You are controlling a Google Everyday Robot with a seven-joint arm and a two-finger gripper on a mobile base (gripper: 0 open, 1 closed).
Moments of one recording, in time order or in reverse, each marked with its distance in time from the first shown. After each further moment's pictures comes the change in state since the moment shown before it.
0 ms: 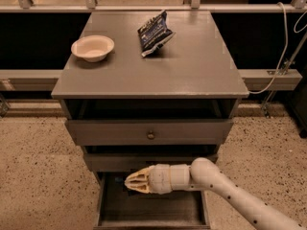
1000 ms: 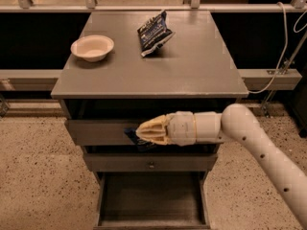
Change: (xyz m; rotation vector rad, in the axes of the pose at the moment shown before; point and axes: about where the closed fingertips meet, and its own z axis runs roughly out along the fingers) arm -0.111 -0.172 -0.101 0.075 -0.054 -0.313
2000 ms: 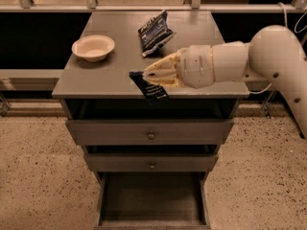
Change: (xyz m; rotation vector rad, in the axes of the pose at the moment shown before) arm -0.045 -0.172 -0.049 -0.071 0.193 -0.141
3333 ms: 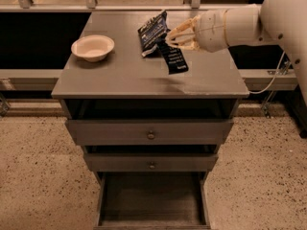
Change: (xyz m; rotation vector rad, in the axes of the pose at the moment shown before) arm 0.109 -0.059 -0.046 0.031 0.274 0.258
